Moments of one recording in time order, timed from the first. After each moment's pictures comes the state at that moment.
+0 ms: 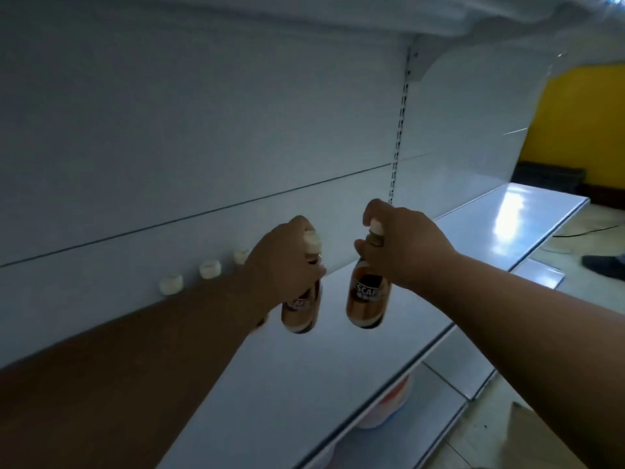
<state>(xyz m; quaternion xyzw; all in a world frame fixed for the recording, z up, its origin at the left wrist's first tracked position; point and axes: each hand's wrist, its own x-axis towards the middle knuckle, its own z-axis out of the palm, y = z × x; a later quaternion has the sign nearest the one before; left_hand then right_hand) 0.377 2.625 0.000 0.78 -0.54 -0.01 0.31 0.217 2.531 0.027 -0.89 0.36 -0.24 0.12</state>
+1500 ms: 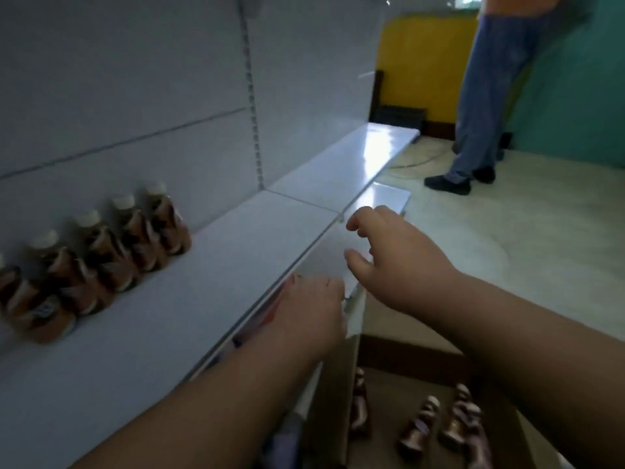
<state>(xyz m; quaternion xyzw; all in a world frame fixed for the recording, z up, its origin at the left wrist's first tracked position) 0.141 2.643 -0.108 0.66 -0.74 -0.04 0.15 0.010 2.622 -0.012 -0.85 0.48 -0.21 0.05</state>
